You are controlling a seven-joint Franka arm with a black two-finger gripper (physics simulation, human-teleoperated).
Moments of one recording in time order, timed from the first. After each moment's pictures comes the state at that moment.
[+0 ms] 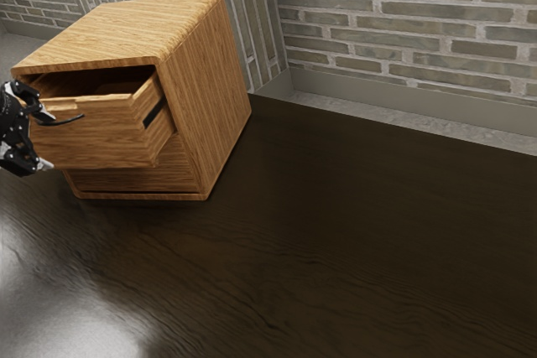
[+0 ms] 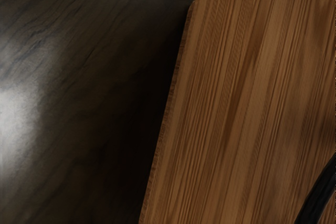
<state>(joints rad) 0.66 -0.38 -0.02 -2.10 -0.17 2.30 -1.53</state>
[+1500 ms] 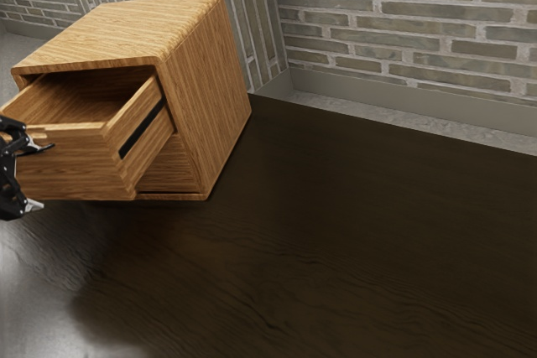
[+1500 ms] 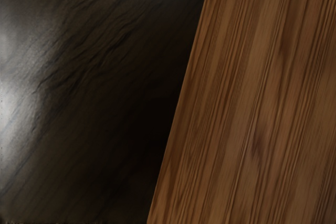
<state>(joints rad) 0.71 -0.67 -0.09 -2.37 -0.23 2.29 -1.53</state>
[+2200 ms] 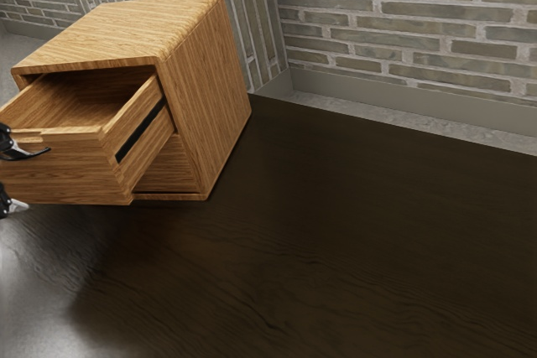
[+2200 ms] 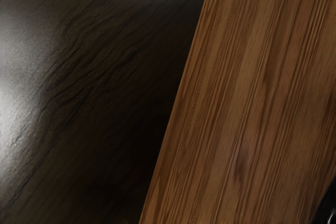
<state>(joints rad) 0.73 -0.68 -0.06 -2.35 -0.22 2.24 -1.53</state>
